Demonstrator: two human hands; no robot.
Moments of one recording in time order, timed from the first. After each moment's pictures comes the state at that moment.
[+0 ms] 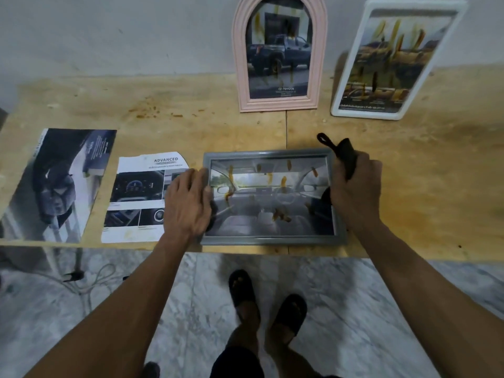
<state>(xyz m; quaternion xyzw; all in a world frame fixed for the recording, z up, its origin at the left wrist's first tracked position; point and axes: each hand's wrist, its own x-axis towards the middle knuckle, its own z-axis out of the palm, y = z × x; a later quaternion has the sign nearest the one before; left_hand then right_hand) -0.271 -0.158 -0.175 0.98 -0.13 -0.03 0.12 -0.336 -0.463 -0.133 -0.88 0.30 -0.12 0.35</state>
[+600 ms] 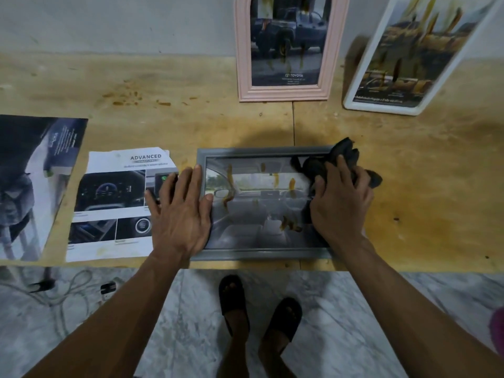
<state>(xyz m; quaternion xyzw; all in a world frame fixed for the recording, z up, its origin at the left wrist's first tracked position) -0.271 -0.152 -0.208 0.99 -0.09 -0.06 0.12 -0.324 -0.418 -0.200 -0.96 0.25 -0.11 0.11</state>
